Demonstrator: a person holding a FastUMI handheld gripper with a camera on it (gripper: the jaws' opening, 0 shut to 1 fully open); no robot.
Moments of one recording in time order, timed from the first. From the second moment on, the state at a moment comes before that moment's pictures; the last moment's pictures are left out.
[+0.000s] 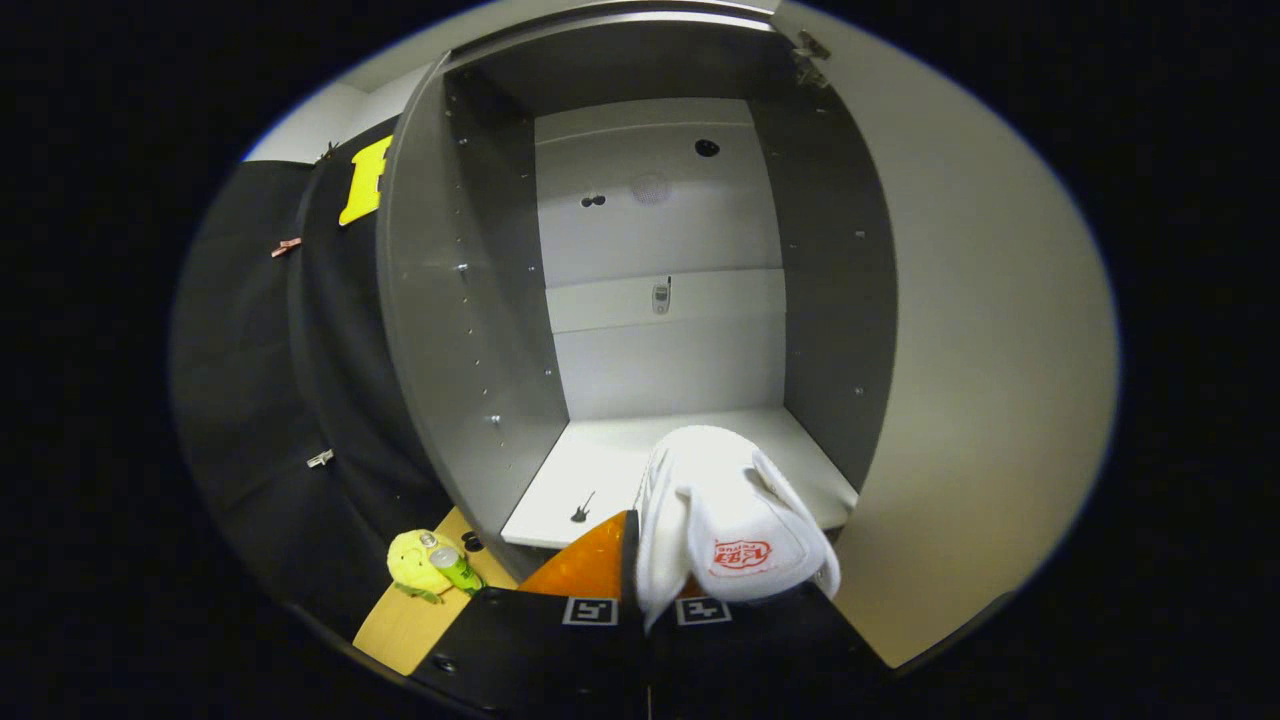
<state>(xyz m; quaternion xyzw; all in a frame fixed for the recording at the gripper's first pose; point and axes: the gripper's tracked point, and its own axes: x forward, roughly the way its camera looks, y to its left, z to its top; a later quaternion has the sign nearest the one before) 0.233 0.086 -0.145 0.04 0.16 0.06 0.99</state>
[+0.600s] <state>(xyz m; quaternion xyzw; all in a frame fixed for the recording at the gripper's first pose) 0.406 0.107 -0.196 0.02 0.20 0.04 0.98</state>
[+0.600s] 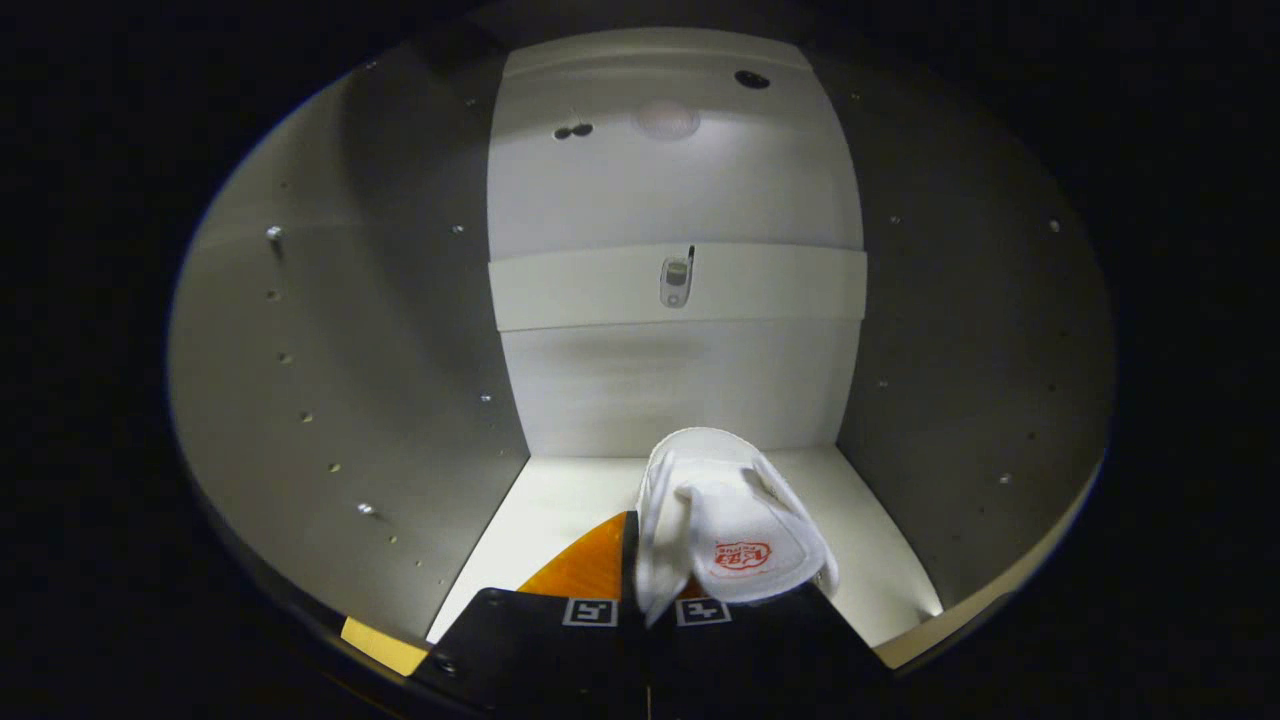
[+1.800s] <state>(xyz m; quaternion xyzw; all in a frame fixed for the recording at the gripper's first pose) 0.382 0.120 -0.224 0.04 0.24 0.06 0.97</state>
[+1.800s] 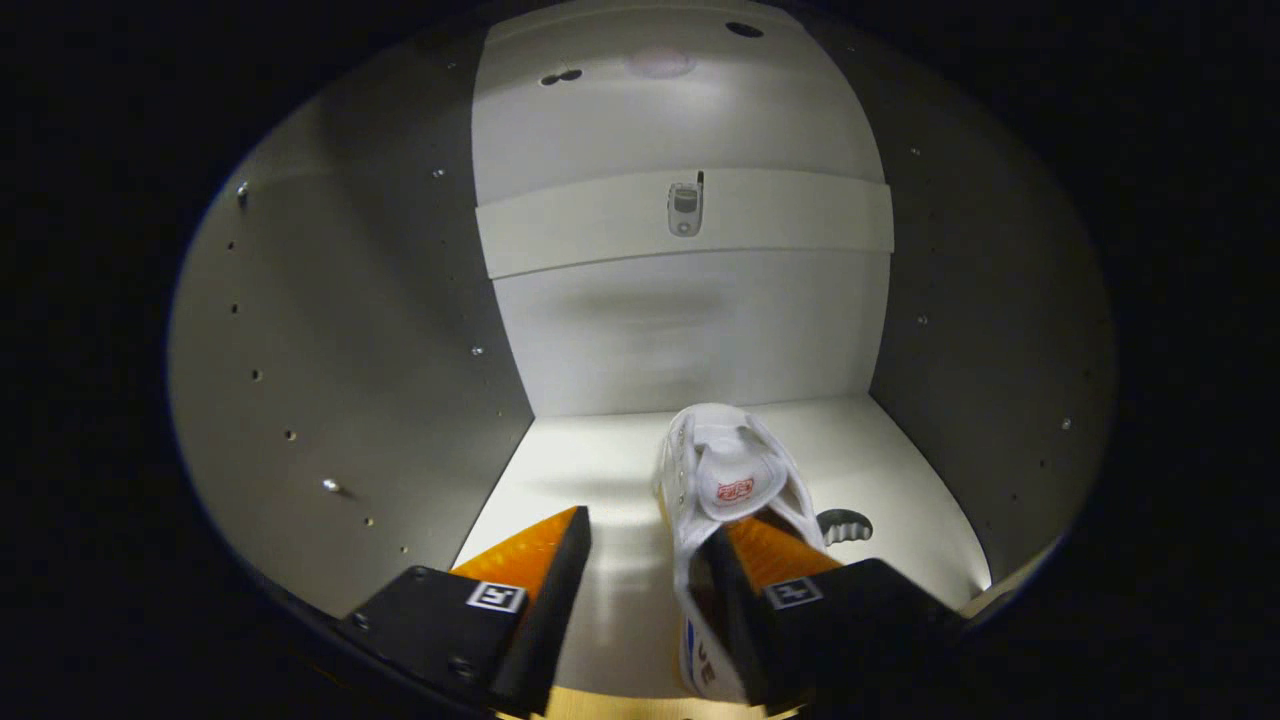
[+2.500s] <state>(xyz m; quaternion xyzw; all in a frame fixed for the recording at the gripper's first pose) 0.239 0.087 -0.101 0.03 0.10 0.05 0.99</state>
